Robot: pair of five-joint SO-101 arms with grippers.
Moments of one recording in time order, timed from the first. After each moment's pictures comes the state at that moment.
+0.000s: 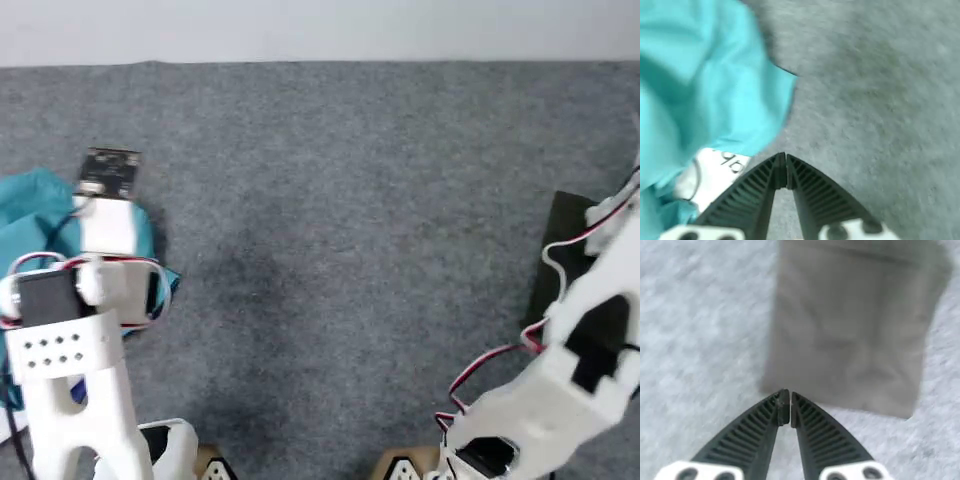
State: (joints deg) left arm -16.3 -39.4 23.1 98.4 -4.6; right arm 32.5 13.4 -26.2 100.5 27.7
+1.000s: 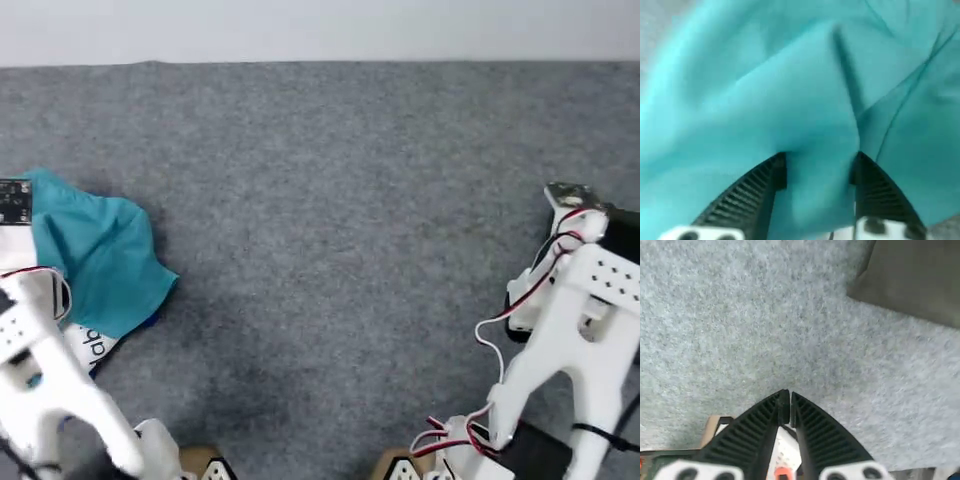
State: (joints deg) left arm -44.9 -23.8 41.1 54.5 -26.1; right arm 26.3 -18.7 19.1 100.6 21.3
